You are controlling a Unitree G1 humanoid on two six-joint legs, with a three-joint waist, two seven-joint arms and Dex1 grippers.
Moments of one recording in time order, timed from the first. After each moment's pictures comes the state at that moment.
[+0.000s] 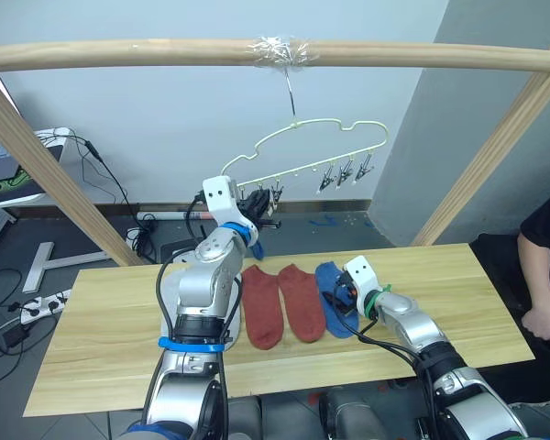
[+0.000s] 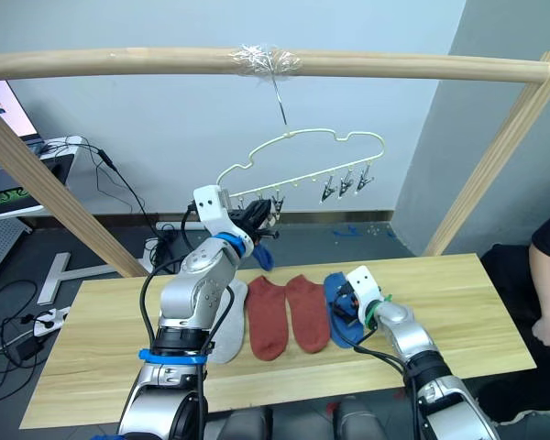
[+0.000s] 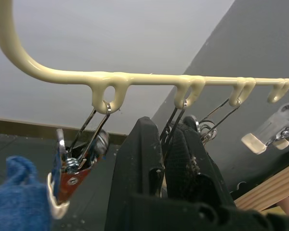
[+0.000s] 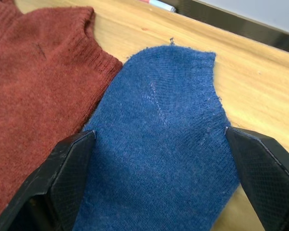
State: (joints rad) left arm -0.55 0.05 0.09 0.10 -0.25 0.44 -0.17; right arm -0.43 -0.24 0.26 0.63 0.05 0.20 0.47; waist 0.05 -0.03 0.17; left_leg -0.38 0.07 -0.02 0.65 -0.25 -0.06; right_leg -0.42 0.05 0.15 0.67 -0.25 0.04
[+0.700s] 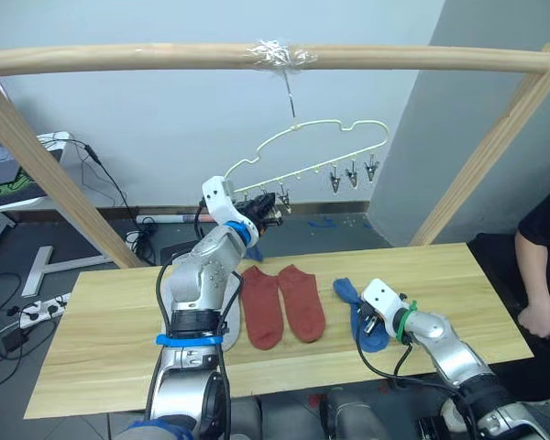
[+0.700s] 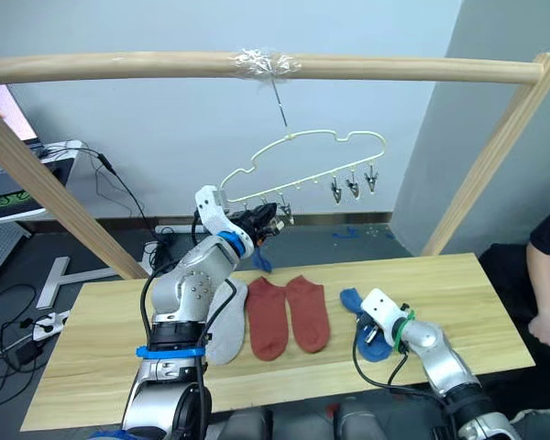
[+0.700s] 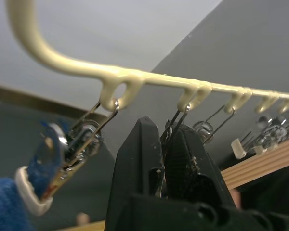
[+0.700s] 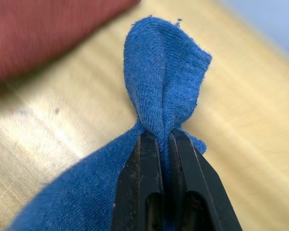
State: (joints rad) left arm -0.61 0.01 0.26 0.09 -0.52 0.73 -0.14; right arm -0.20 -0.45 0.26 0.20 -0.11 0.14 0.54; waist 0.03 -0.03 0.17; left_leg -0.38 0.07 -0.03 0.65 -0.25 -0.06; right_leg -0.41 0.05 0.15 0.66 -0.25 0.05
